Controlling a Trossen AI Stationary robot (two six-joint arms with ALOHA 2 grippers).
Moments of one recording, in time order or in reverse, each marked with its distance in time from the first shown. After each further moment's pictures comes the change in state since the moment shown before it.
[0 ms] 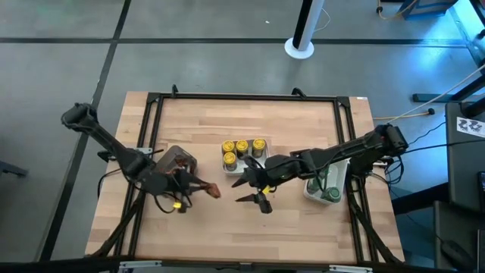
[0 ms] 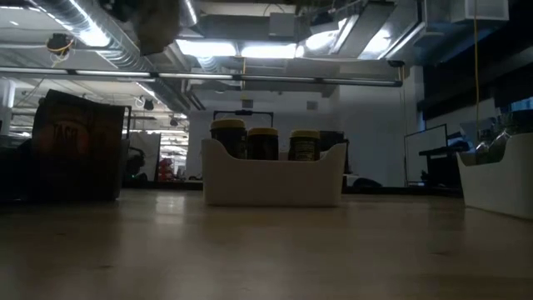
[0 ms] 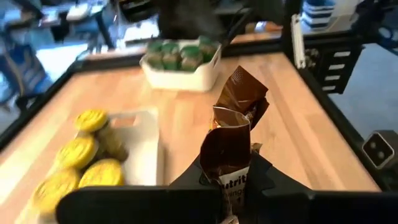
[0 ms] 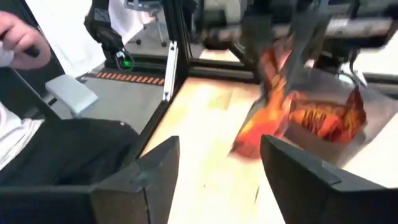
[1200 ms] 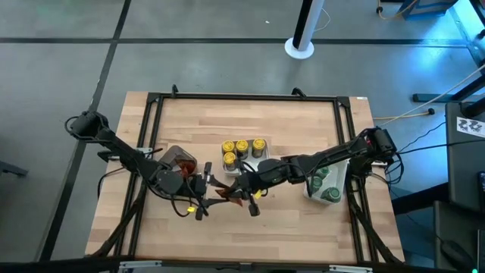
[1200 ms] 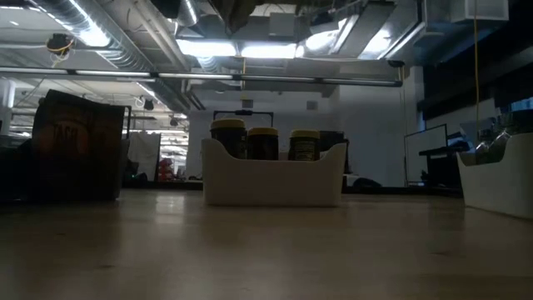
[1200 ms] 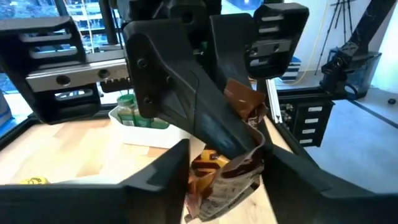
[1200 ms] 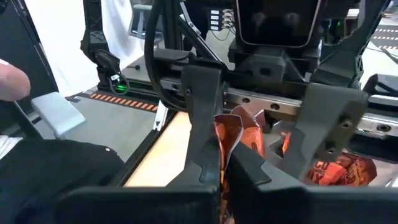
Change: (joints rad) left arm 0.107 0.253 0.000 0.521 0.172 0.116; right arm -0.001 0.127 -0.001 0.274 0.008 -0.082
